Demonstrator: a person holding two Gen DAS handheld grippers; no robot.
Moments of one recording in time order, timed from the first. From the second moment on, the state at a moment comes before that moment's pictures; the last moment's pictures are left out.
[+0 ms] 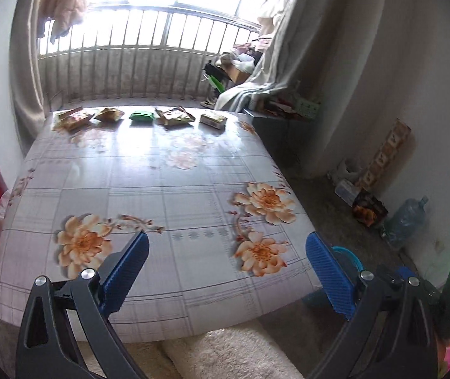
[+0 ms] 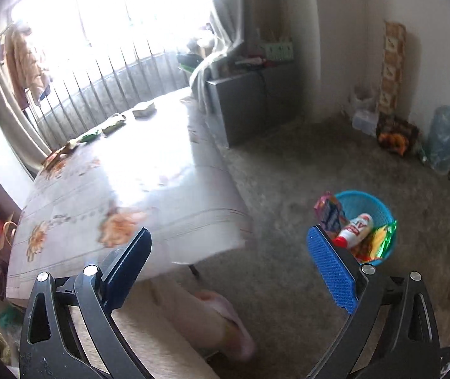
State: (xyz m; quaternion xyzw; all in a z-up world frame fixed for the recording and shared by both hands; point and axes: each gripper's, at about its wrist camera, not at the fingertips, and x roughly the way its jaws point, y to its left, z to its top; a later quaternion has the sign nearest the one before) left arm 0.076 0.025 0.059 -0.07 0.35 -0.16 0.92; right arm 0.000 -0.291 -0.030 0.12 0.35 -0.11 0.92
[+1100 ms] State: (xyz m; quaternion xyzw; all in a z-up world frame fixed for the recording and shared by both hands) left arm 0.058 0.024 -0.030 0.01 0.49 0.00 0.87; right arm 0.003 -0.190 -0.093 0.00 0.45 -0.12 0.89
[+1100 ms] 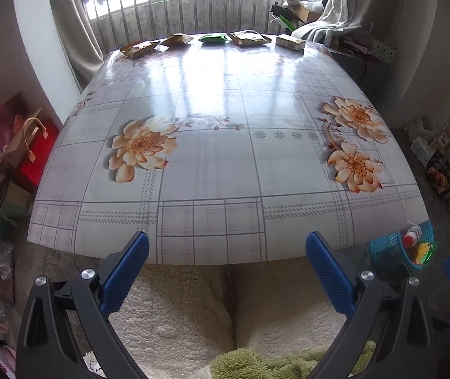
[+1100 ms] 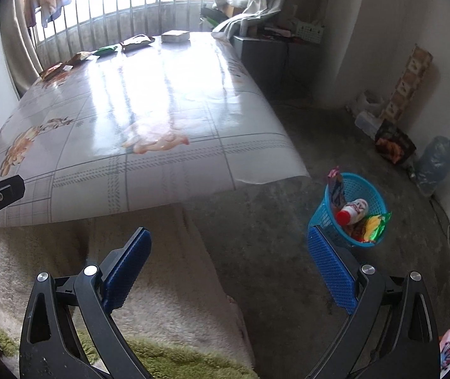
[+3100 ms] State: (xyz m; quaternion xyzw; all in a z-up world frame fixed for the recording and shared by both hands) left arm 0.062 0.001 -0.035 0.05 0.49 -0.01 0.87; right arm -0.003 -0.220 -0.093 0.00 0.45 -0.15 0.88
